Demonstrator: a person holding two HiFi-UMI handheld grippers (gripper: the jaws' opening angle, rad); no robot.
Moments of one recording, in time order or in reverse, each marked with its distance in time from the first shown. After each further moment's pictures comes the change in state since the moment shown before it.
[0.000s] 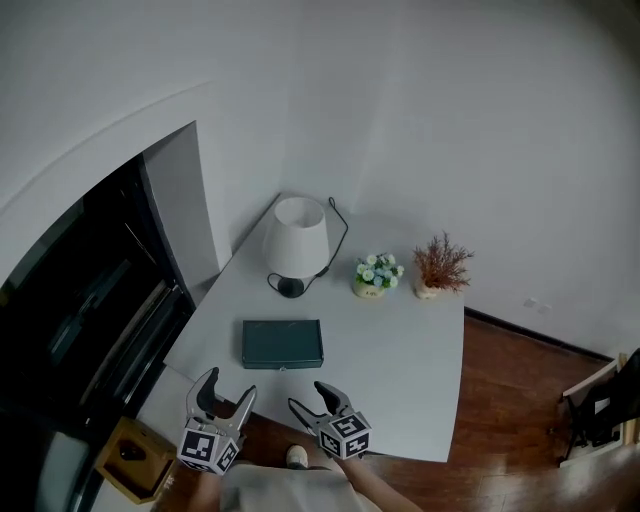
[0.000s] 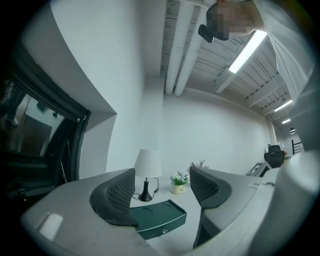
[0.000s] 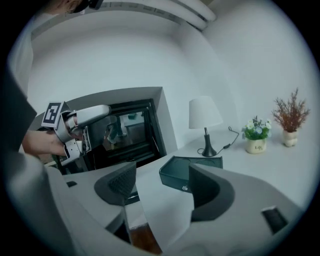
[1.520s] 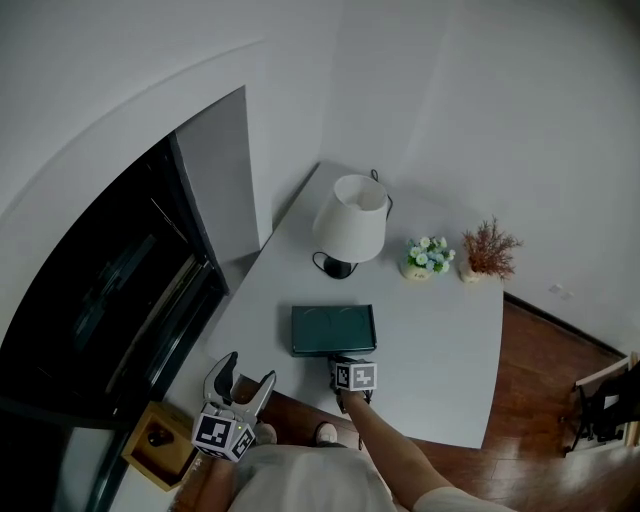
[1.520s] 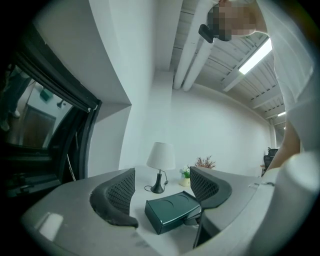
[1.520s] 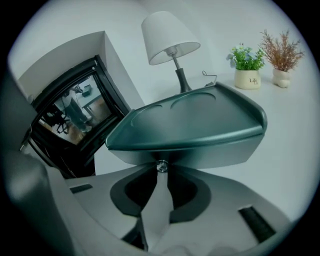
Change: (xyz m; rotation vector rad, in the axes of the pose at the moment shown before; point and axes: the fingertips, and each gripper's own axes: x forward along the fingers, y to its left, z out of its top) left arm -0.011 0.099 -0.015 -0.065 0.076 0.000; right arm 0.152 -0.082 -0.131 0.346 0.460 -0.253
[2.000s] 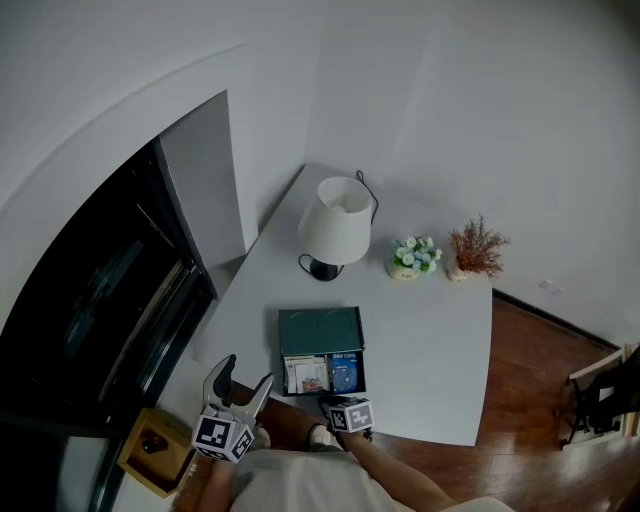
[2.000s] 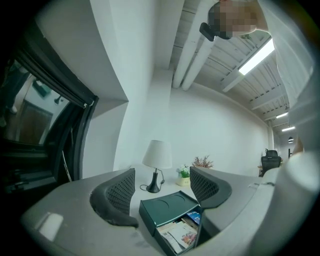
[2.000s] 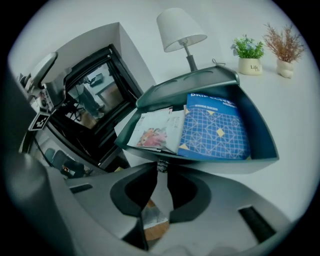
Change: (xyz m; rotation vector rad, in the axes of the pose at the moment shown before) left arm 0.017 -0.012 -0.008 -0.014 0.011 -0.027; right arm -0.053 0.029 -0.103 -0.072 0.137 0.098
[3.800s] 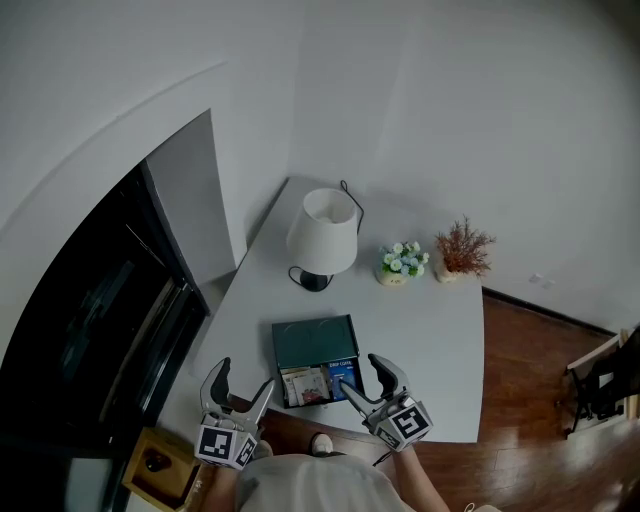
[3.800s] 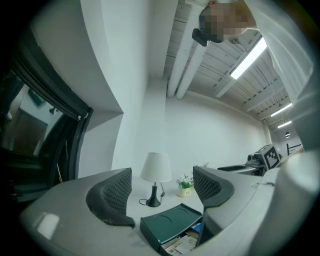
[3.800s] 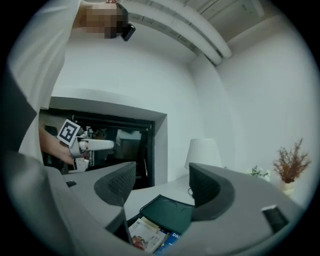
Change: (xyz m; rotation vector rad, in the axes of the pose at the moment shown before) left arm 0.010 -0.006 0.037 0.065 -0.113 -0.033; right arm -0.236 0.069 0.191 -0.526 -0.874 -0.009
